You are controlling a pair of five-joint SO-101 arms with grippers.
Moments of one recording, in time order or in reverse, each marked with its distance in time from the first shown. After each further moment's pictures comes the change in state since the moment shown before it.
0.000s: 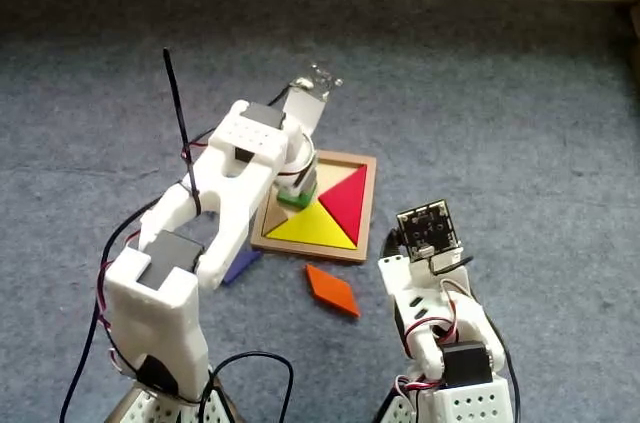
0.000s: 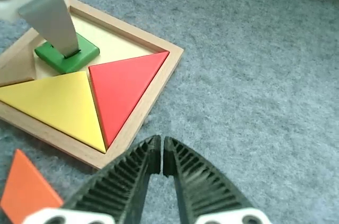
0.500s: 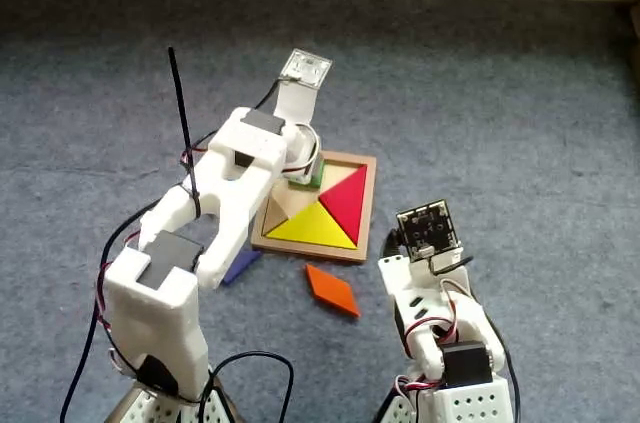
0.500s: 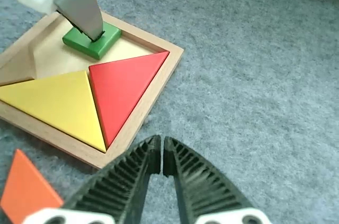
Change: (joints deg) left arm -0.3 -0.1 2.1 -11.9 11.9; right arm 0.0 0.0 0.0 0.0 0.0
